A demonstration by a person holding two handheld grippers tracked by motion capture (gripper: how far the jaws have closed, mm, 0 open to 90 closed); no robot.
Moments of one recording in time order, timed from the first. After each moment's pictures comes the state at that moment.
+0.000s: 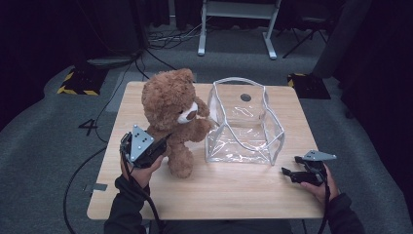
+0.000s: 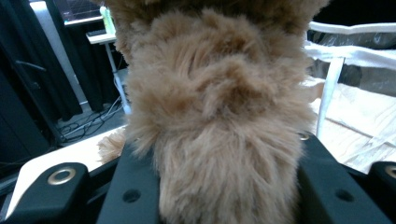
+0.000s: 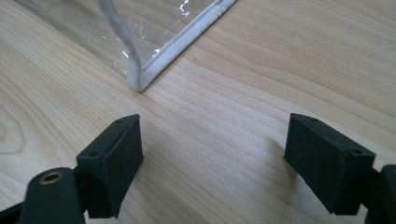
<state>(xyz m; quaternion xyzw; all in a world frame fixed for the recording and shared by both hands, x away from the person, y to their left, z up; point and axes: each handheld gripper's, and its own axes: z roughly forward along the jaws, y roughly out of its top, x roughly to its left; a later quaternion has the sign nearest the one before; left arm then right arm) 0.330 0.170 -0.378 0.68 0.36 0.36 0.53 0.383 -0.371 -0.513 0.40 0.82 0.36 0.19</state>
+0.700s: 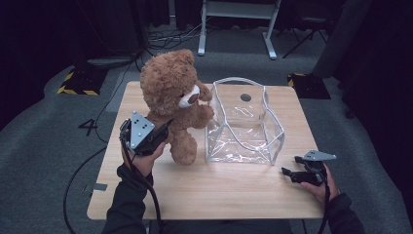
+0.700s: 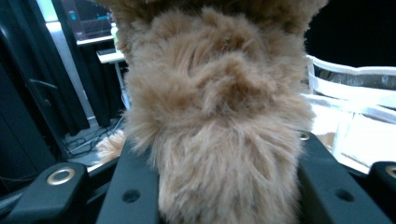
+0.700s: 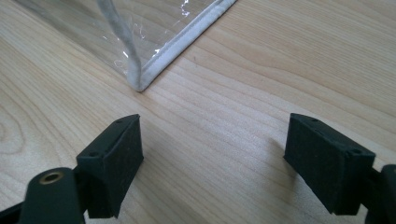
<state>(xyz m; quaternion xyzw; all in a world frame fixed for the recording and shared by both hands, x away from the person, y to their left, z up) 0.343 0.165 -0.346 0.66 0.36 0.38 0.54 0.383 -0.371 -0.513 0.40 0.82 0.36 0.19</state>
